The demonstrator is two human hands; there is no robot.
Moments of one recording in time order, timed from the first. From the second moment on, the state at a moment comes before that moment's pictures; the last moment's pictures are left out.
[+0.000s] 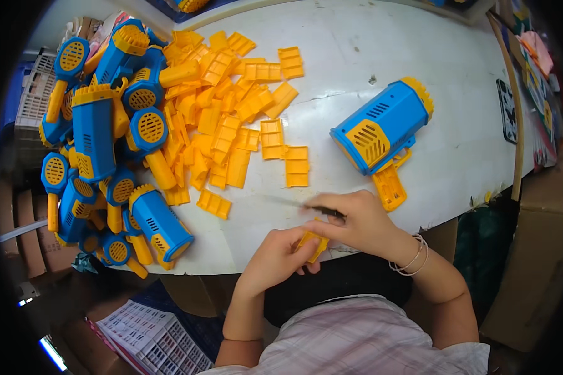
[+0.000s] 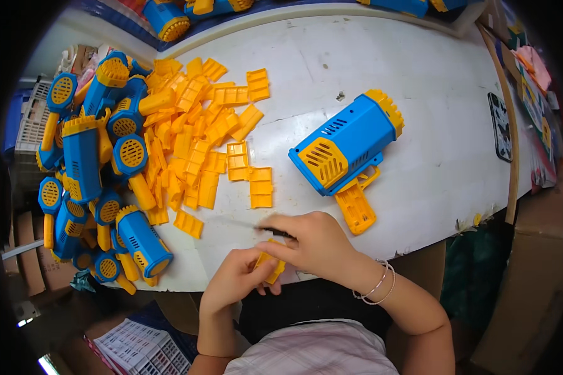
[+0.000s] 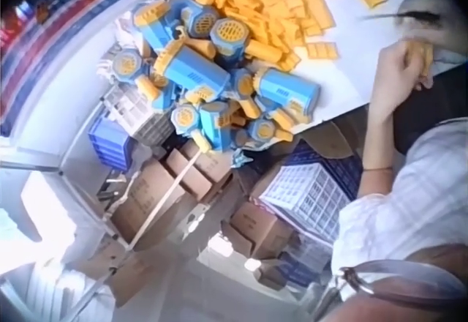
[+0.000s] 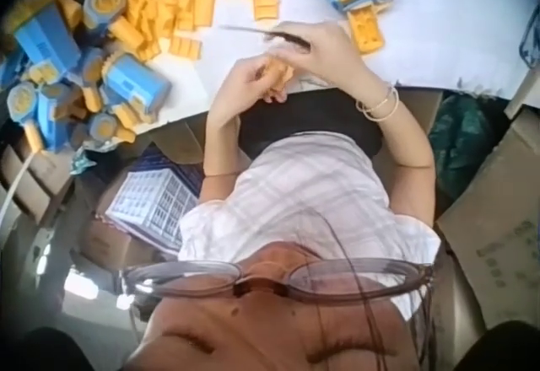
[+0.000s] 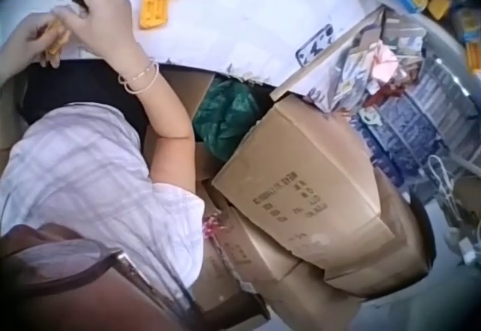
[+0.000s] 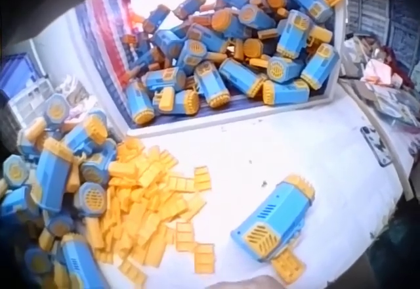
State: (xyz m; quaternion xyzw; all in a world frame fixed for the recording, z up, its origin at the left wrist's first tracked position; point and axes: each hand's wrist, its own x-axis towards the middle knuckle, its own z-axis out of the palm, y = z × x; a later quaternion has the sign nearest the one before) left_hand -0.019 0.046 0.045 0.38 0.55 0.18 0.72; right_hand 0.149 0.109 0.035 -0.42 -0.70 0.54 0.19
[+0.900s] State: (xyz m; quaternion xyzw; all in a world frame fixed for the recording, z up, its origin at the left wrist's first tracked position) left_hand 0.004 0.045 0.030 0.44 0.63 0.35 0.53; right_hand 0.158 0.085 0.047 -0.43 -0.71 0.54 0.15
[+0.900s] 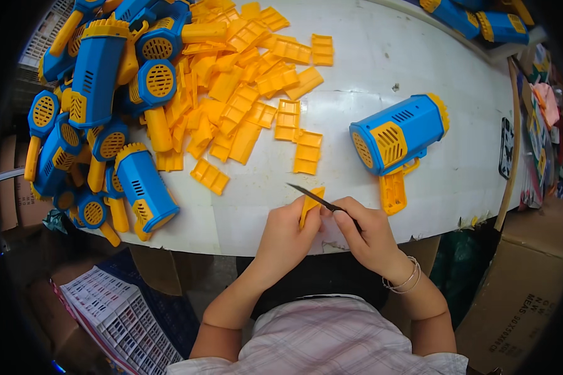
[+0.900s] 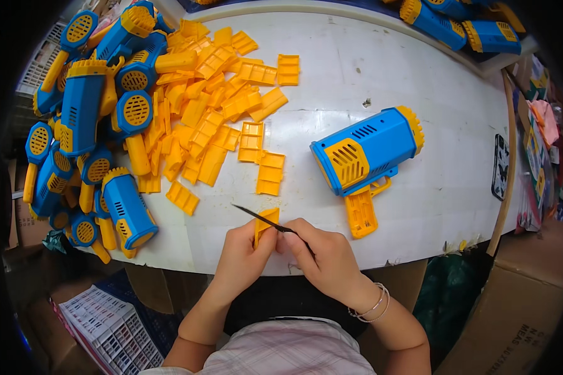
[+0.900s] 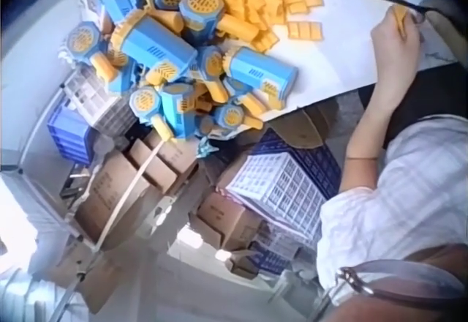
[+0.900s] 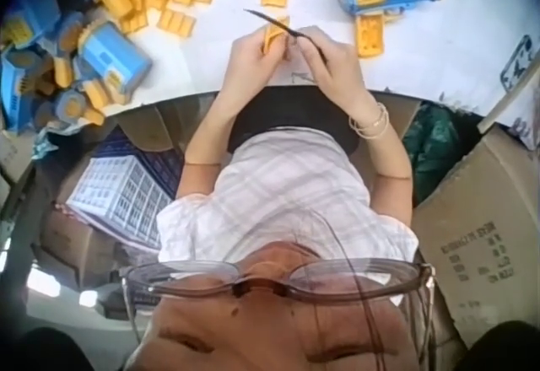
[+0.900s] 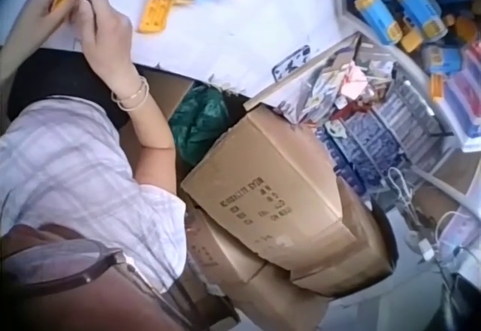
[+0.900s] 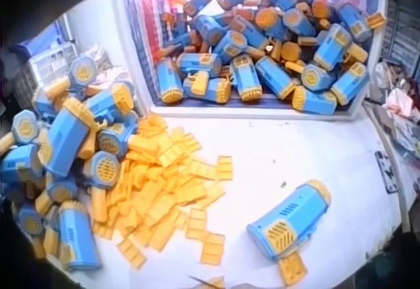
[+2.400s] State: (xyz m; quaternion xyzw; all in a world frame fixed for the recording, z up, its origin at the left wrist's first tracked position) left_hand 0.010 0.034 0.044 0.60 0.69 0.31 0.28; right_hand 0.162 0.100 0.035 -0.49 -0.79 0.33 0.13
